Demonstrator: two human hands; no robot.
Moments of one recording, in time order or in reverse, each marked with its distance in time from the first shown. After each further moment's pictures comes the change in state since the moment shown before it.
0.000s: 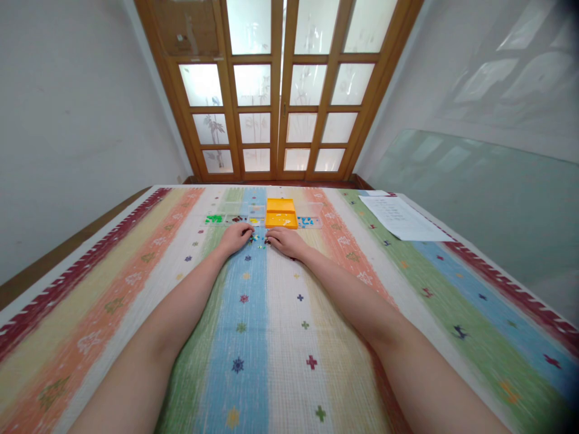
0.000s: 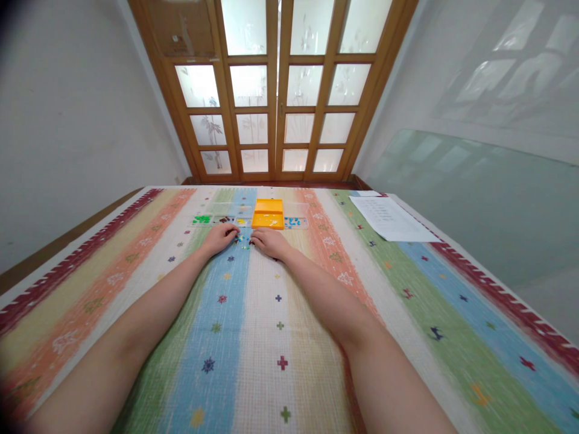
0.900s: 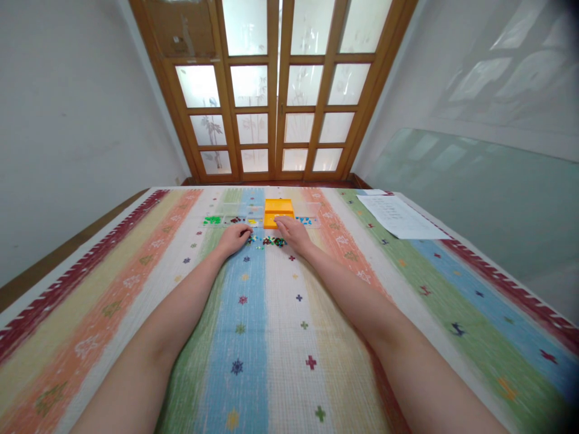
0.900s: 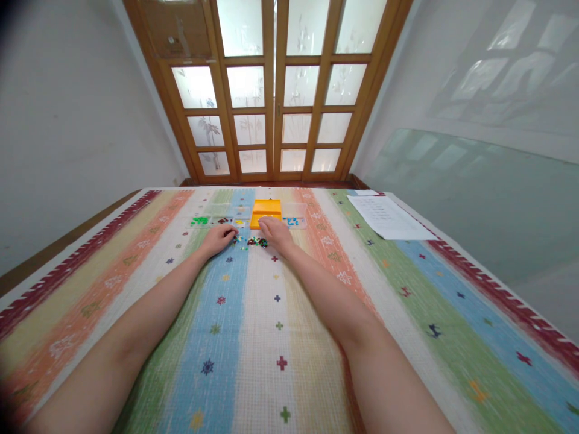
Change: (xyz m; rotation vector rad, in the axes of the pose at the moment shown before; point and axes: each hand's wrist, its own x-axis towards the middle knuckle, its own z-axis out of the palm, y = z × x) left_hand 0.000 -0.001 0.000 0.007 0.000 0.003; right_hand 0.001 0.023 -0.008 0.062 0.345 0.176
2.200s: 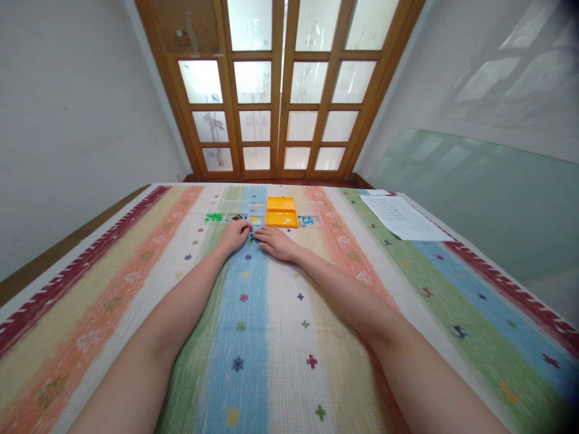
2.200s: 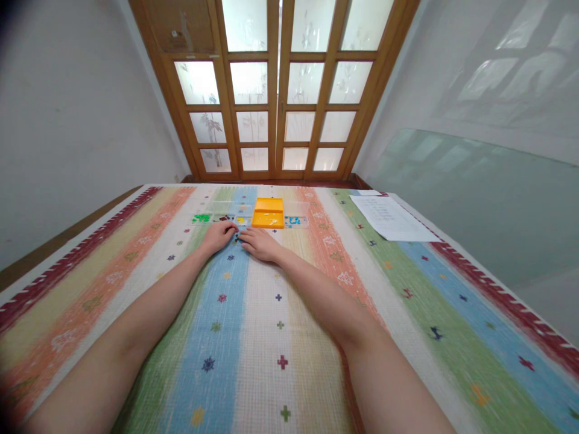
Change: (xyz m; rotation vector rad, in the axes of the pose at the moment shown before) left_hand 0.002 -0.005 0.003 0.062 0.046 -0.030; right_hand -0.005 -0.035 0.028 -0.112 -0.462 -0.288
